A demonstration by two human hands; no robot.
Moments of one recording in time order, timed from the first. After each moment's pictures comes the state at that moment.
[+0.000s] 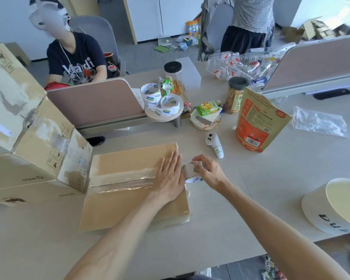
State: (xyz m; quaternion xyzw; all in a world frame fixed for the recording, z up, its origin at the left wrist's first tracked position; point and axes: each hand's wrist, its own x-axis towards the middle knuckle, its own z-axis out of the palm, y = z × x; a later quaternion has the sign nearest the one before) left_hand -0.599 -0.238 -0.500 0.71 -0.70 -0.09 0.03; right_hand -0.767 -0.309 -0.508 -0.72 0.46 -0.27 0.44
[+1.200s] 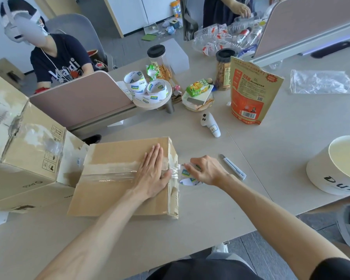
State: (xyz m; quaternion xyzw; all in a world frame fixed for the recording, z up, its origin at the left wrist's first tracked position) left_hand -0.563 -0.203 -0.501 0.68 -0.73 -0.07 0.01; right_hand -0.777 -0.275 -0.540 -0.83 0.44 -0.17 0.30
